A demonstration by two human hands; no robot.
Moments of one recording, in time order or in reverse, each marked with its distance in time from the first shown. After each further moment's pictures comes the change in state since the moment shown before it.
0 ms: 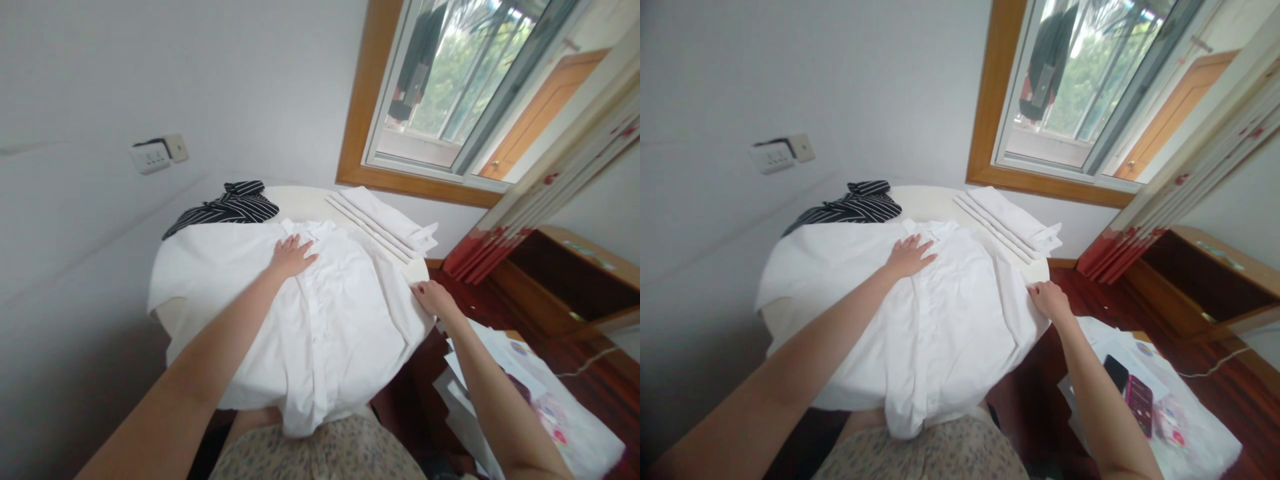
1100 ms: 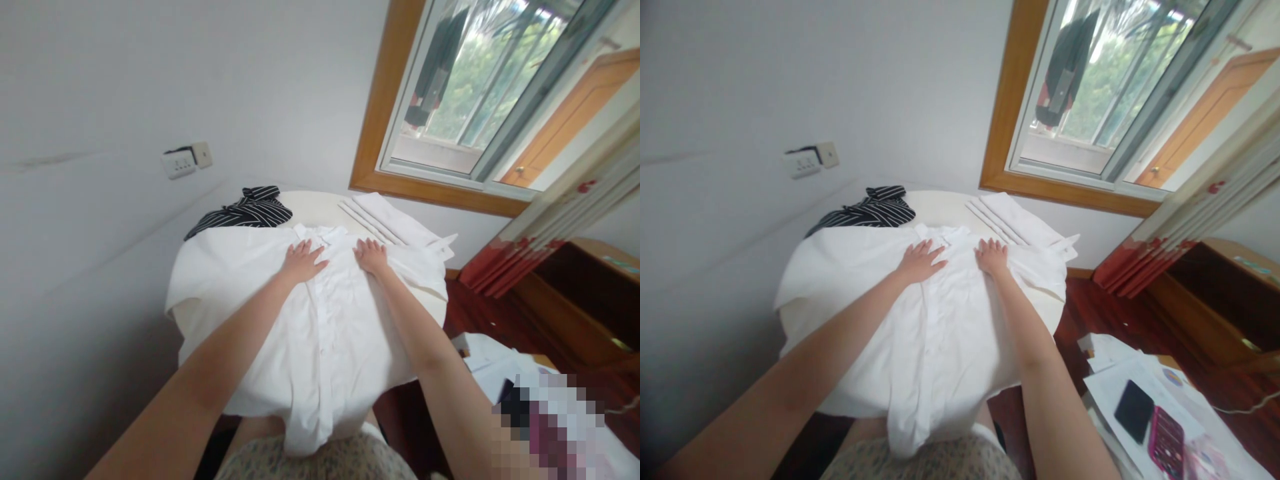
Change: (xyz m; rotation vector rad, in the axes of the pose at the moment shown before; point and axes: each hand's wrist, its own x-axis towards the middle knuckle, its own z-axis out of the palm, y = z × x) left_hand -0.004 0.001 -0.002 -0.017 -0.013 -0.015; right_hand 0.118 -0.182 -0.002 0.062 0.200 -0.299
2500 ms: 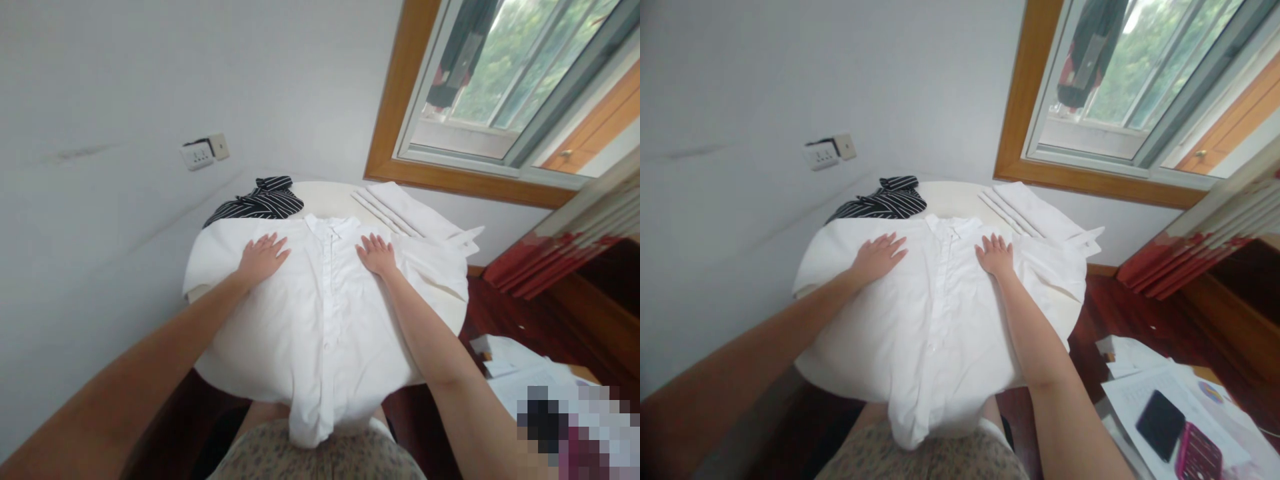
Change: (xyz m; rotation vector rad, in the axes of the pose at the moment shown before) left_hand -0.060 -0.087 -0.017 0.143 0.041 -0.211; right_hand -0.016 -0.015 0.015 0.129 -0.069 -0.045
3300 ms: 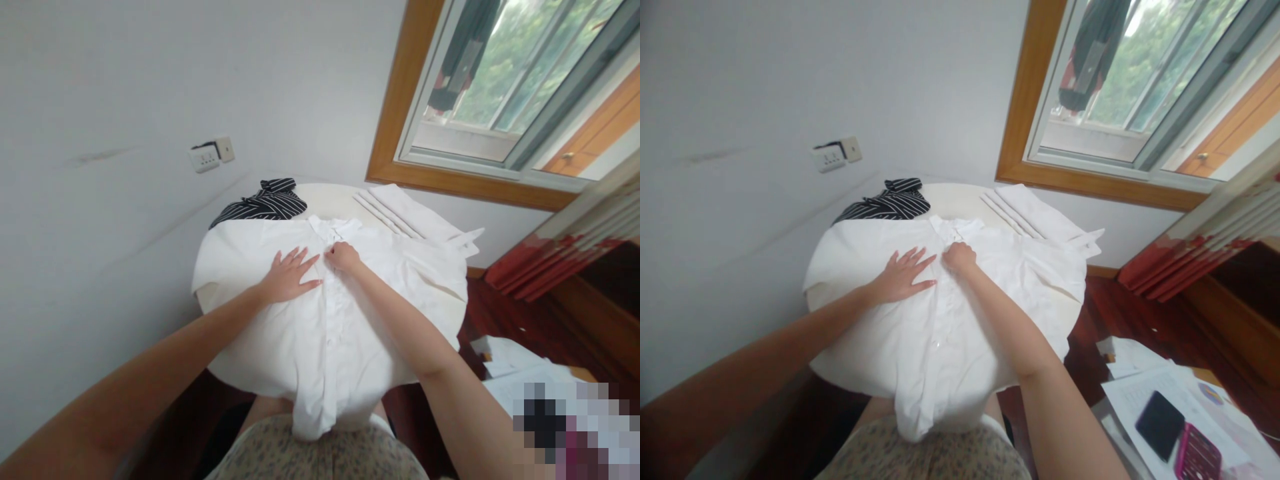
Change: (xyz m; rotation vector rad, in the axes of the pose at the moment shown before) left_hand -0.050 0.051 -0.014 -0.064 -0.073 0.300; right_hand -0.007 -0.105 -0.018 0.136 -0.147 -0.059
